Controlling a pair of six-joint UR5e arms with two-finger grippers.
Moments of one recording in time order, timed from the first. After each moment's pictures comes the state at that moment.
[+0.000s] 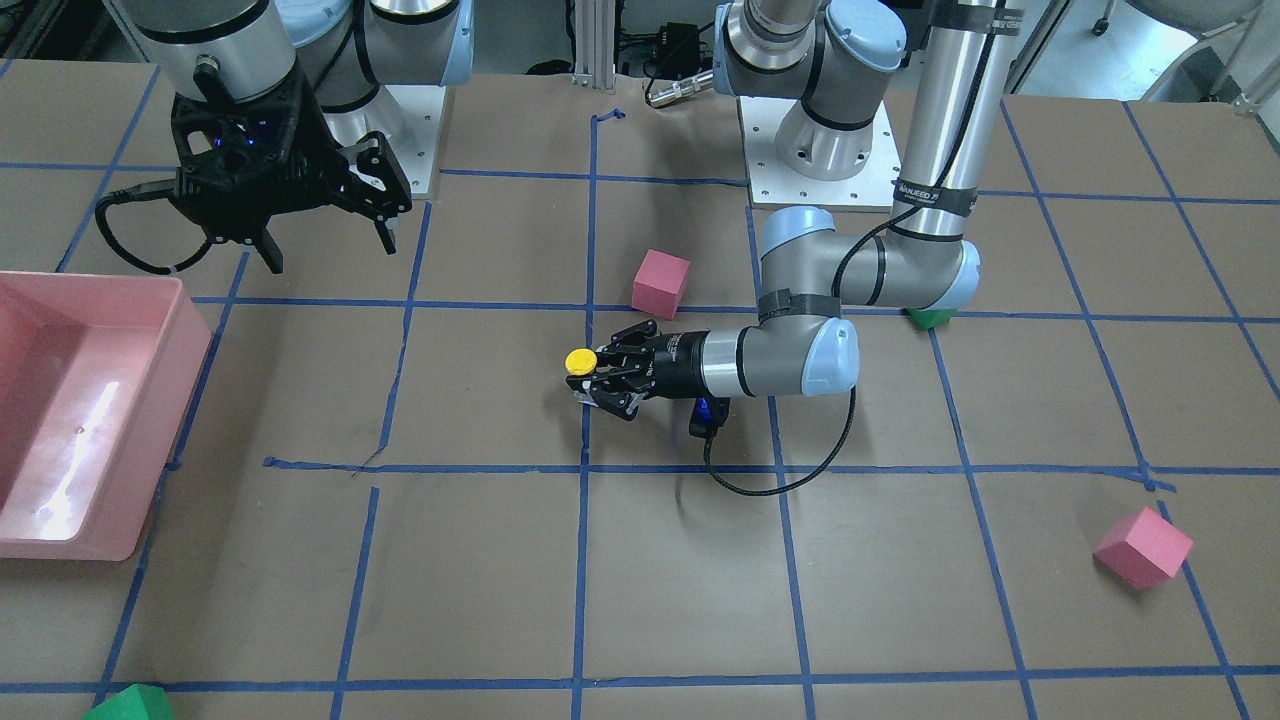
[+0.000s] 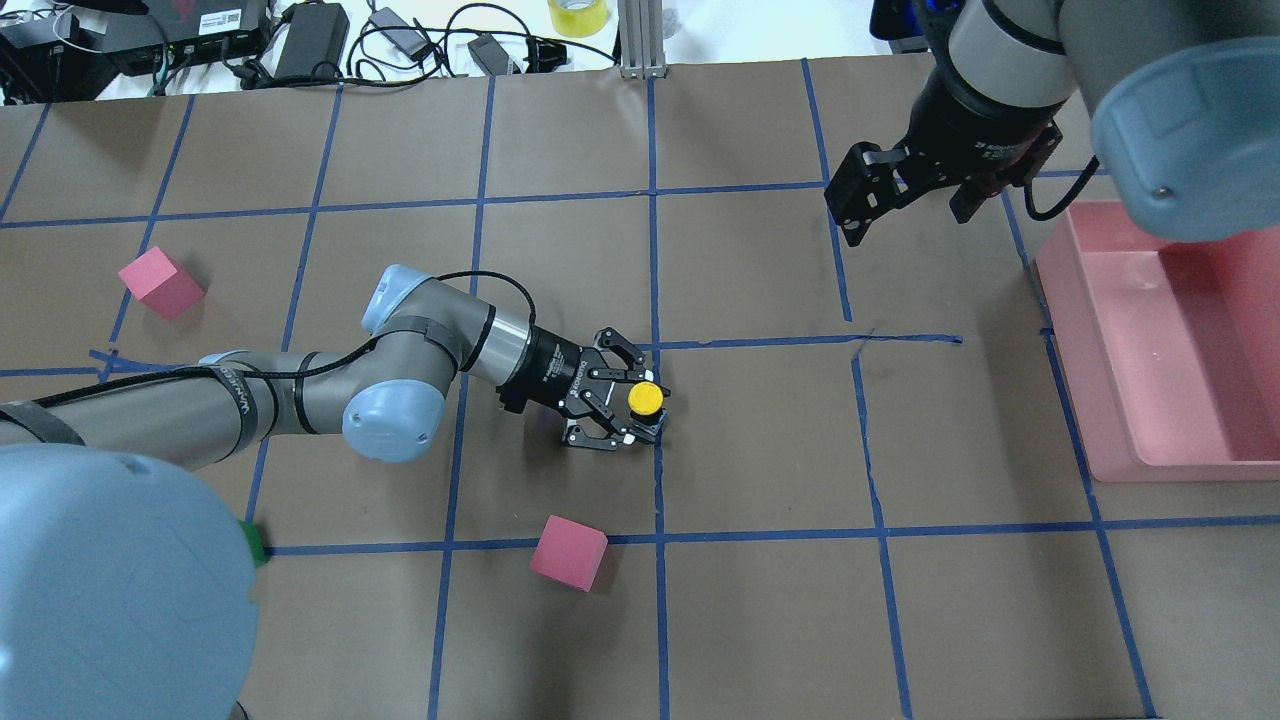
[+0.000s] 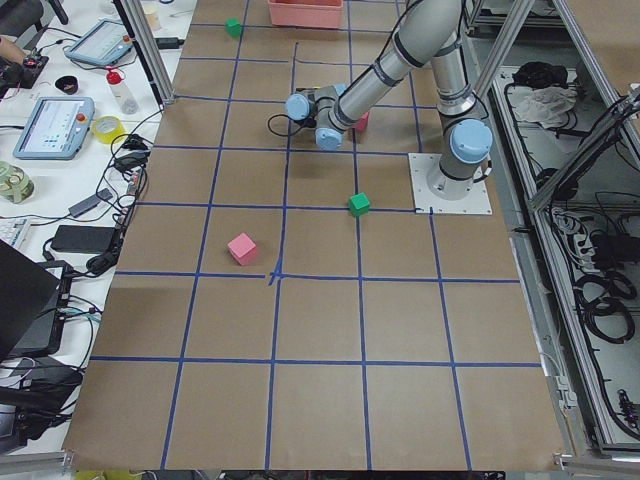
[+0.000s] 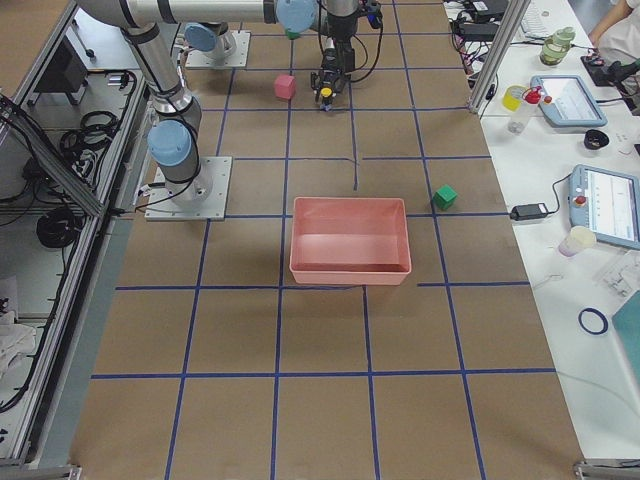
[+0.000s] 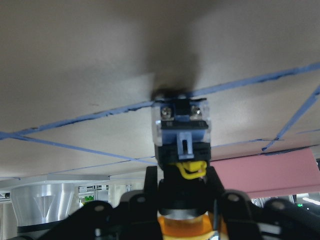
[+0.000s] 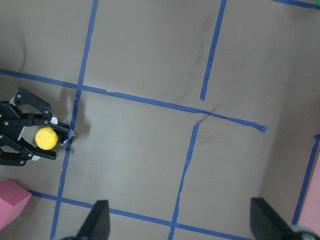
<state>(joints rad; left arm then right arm) -1.62 -2.06 -2.06 -0.92 0.64 -1.08 1.61 -1.60 1.62 -1.66 -1.52 -0.17</state>
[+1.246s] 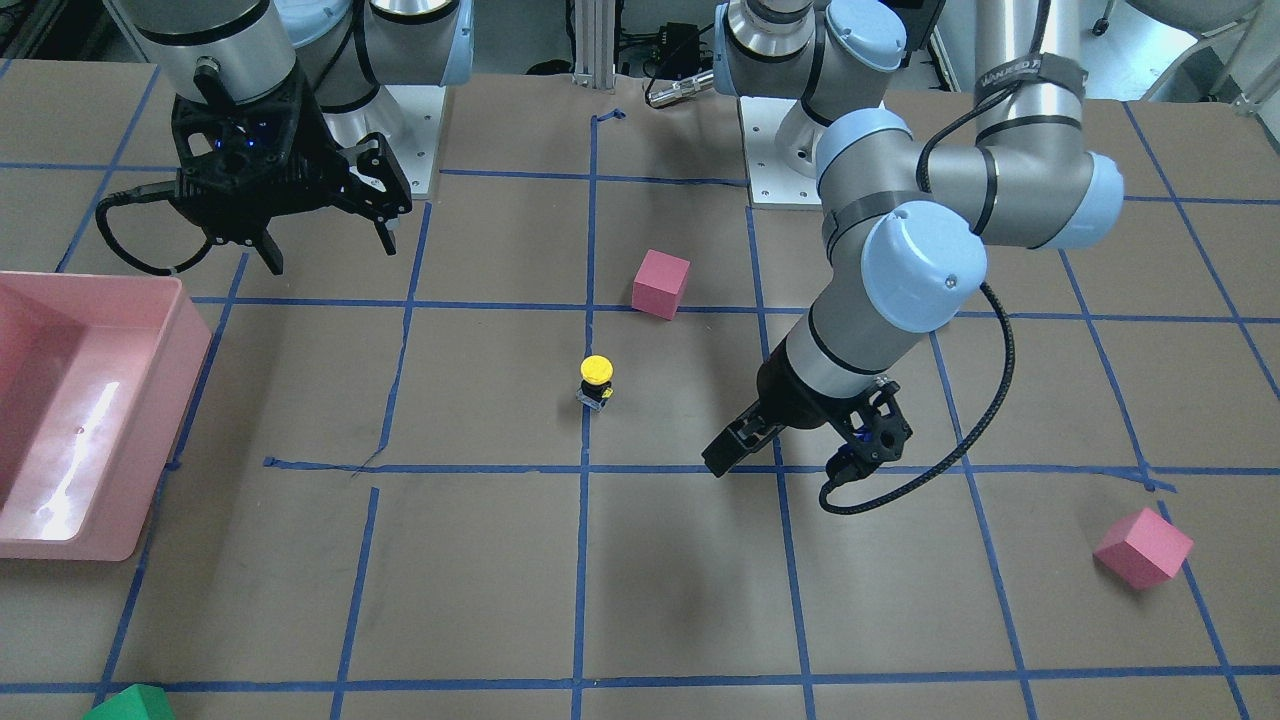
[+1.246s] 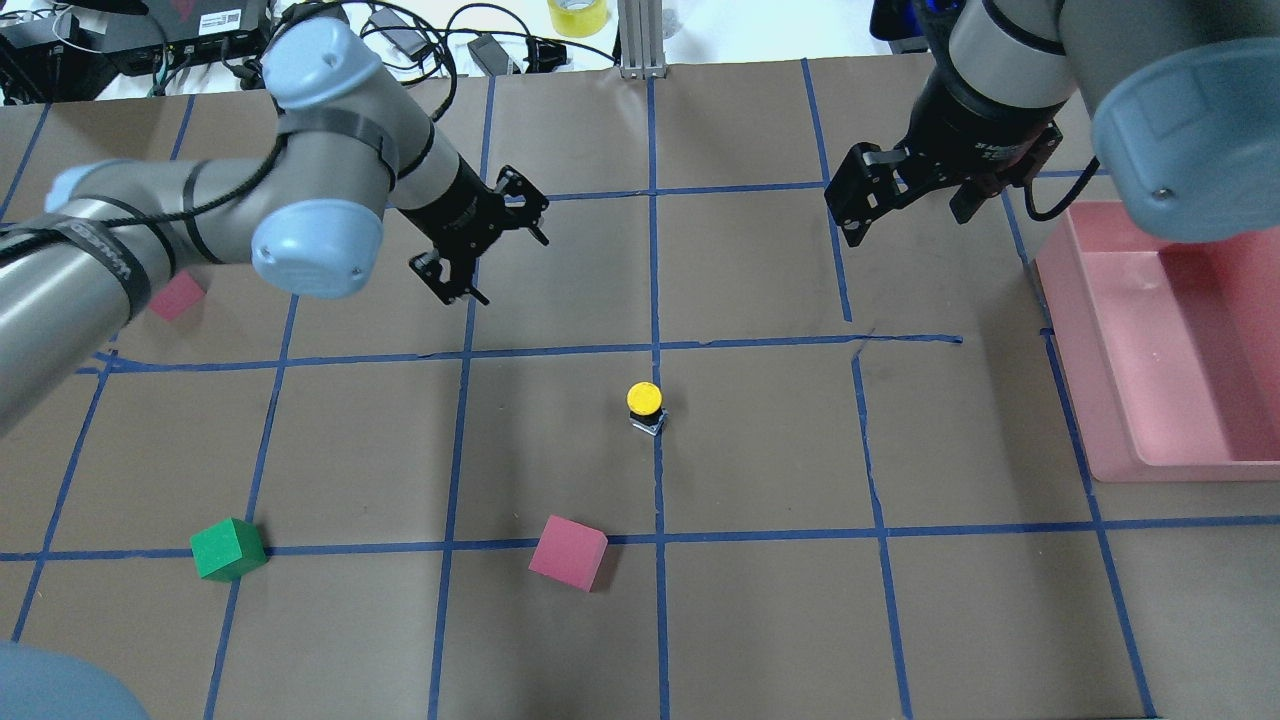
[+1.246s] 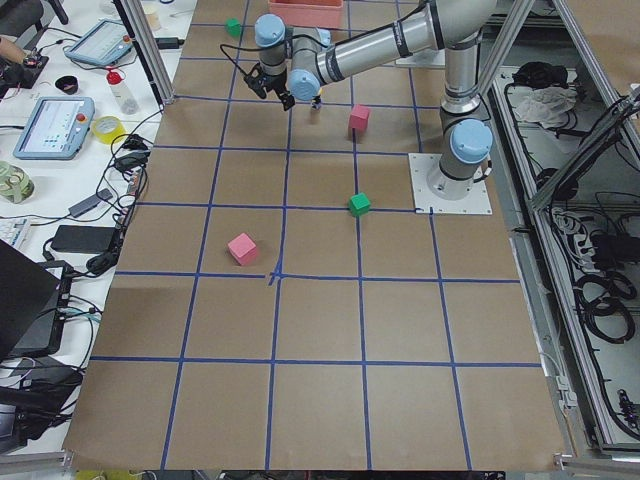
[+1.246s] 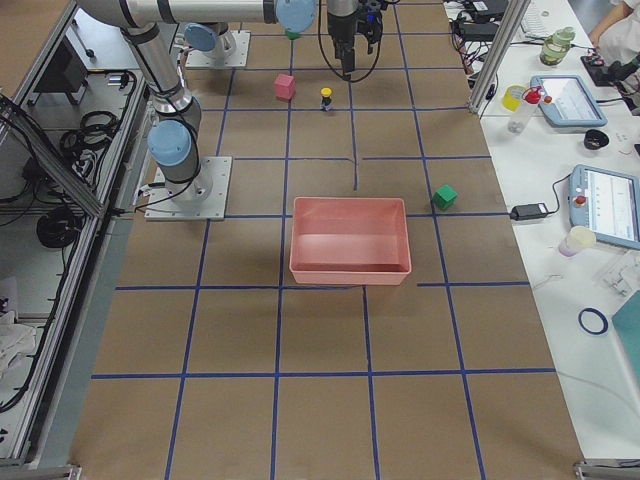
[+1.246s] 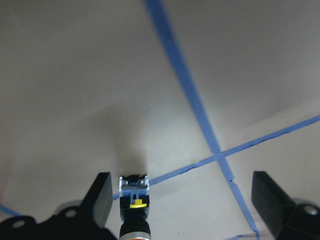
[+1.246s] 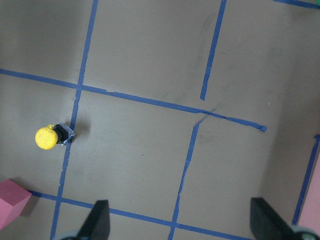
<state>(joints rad) -1.61 -1.87 -1.65 -1.16 1.40 -0.66 1.61 -1.60 1.62 -1.66 -1.52 -0.17</state>
